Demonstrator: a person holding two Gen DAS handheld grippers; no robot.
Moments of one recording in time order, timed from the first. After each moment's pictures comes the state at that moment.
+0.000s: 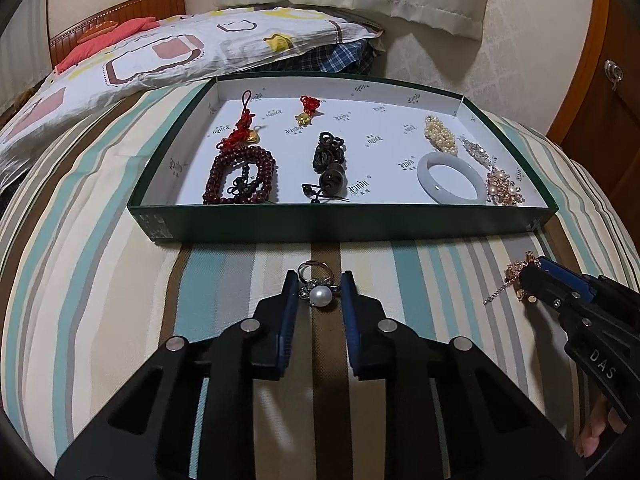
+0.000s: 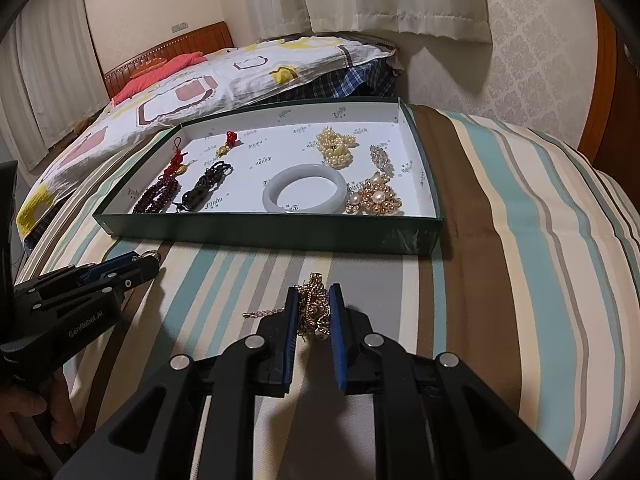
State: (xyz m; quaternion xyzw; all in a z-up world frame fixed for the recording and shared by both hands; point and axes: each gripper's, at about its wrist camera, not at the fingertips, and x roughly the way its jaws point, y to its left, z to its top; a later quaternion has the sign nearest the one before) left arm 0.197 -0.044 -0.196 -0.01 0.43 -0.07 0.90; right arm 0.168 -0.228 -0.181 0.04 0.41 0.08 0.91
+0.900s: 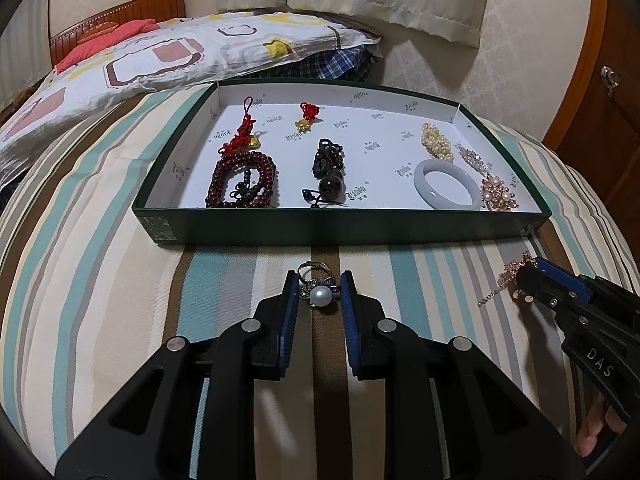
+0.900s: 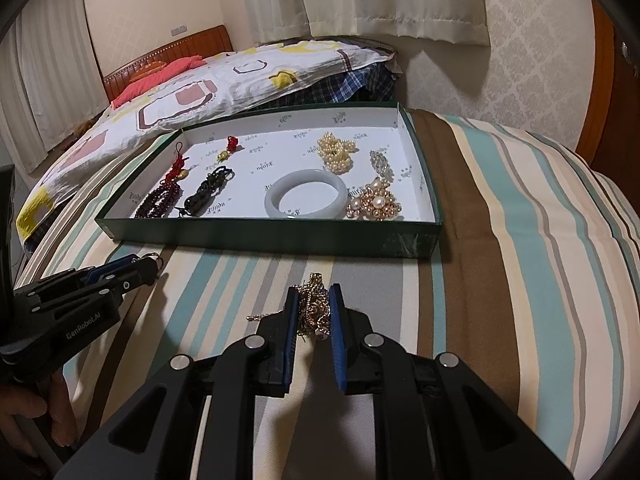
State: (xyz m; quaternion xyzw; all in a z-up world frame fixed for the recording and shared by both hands) left arm 0.196 -0.043 -0.191 -0.02 0.42 -0.08 0.90; right arm 0.165 -0.225 -0.178 0.04 0.40 0.08 0.91
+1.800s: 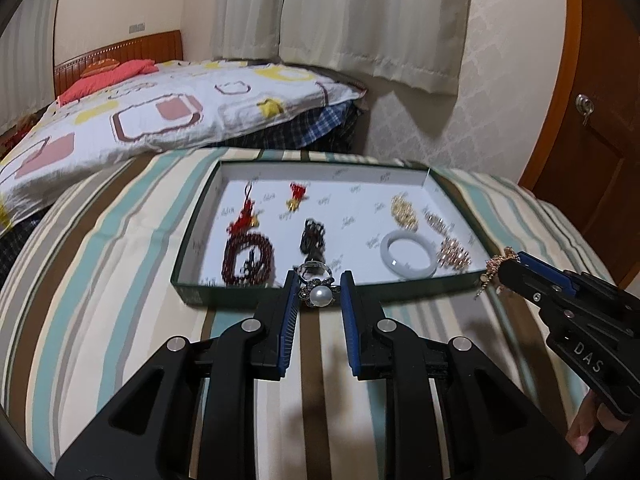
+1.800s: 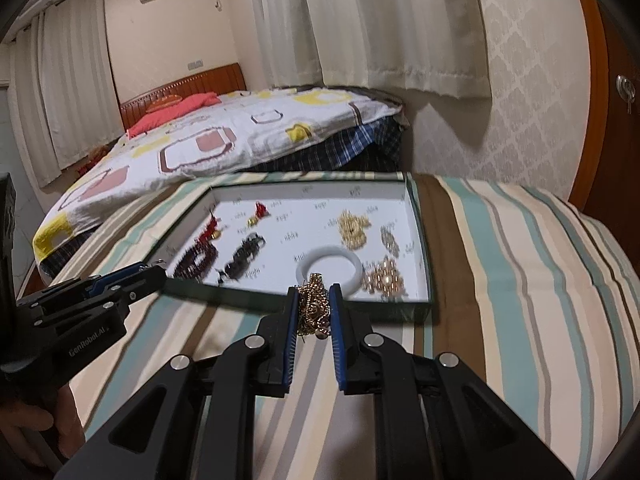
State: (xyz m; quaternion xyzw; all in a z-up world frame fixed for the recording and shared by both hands) left arm 0.174 -0.041 -0.123 -0.02 0.34 -0.09 0.94; right arm 0.154 -0.217 -0.111 0.04 0.32 0.09 0.94
